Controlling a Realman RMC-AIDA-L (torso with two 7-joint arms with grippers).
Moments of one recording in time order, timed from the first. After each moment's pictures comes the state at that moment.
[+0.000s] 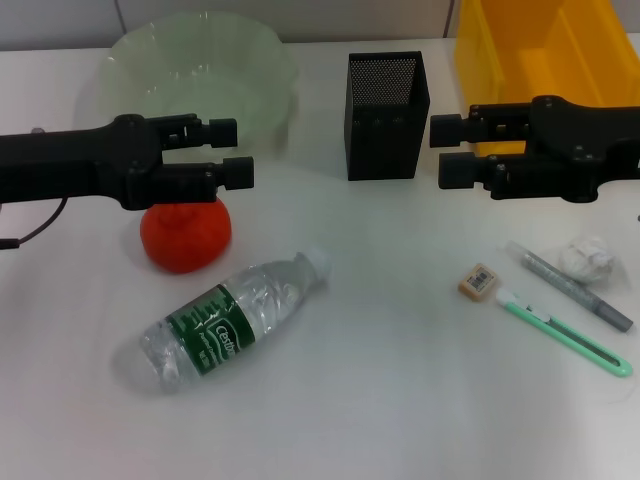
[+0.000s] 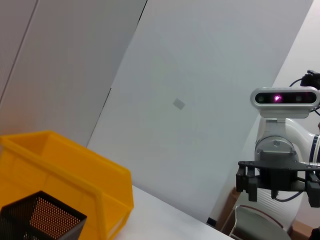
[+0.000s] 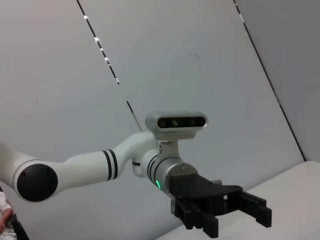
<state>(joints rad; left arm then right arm) -0.53 -1.93 0.92 0.66 1.66 1.75 -1.63 0.55 1.95 -1.00 -0.75 -1.55 -1.83 1.73</state>
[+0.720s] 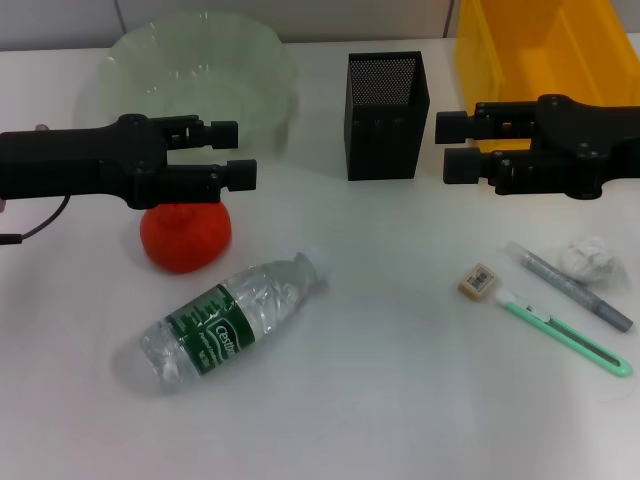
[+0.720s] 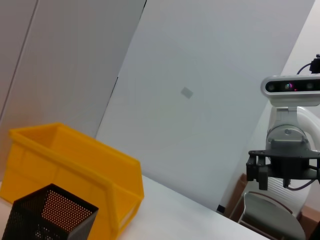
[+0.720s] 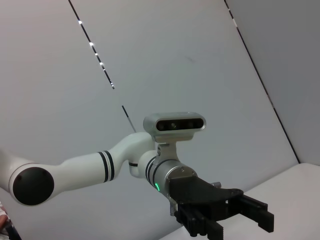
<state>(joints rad) -0.55 -1.93 0.91 0.67 1.70 1.73 -1.63 0.54 1.95 -0.99 -0.75 -1.55 -1.83 1.73</state>
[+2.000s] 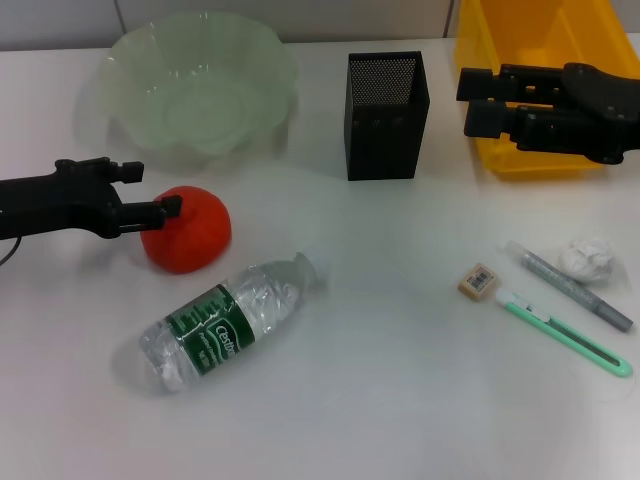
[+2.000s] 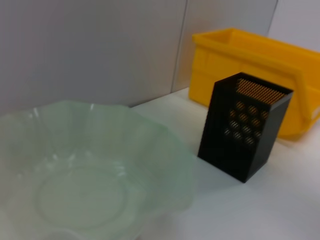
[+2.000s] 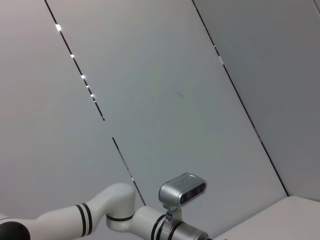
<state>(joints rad) -0.43 -2.03 0.85 0.81 2.00 1.30 -1.55 0.54 1.96 -0.88 -0.73 -1.54 -1.84 1.72</state>
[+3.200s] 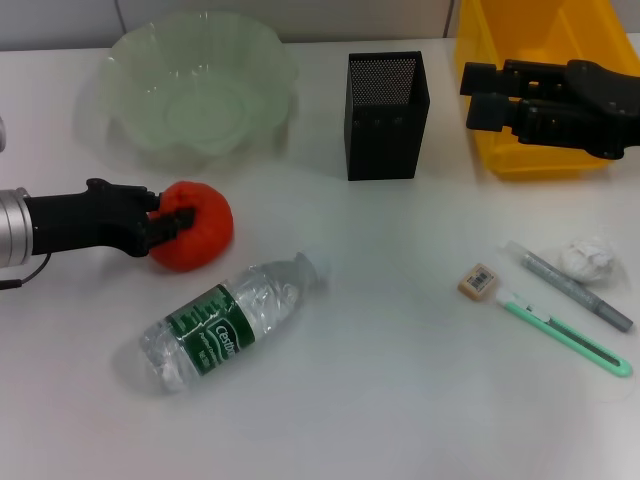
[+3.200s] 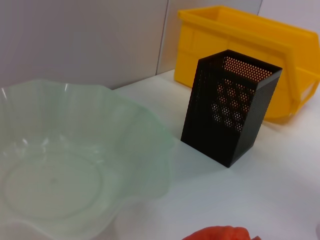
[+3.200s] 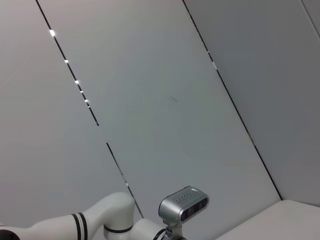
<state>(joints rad) -0.44 -2.06 0.90 0.78 2.02 1.26 -1.54 0.53 1.96 -0.87 -0.73 -1.54 -1.83 1.72</state>
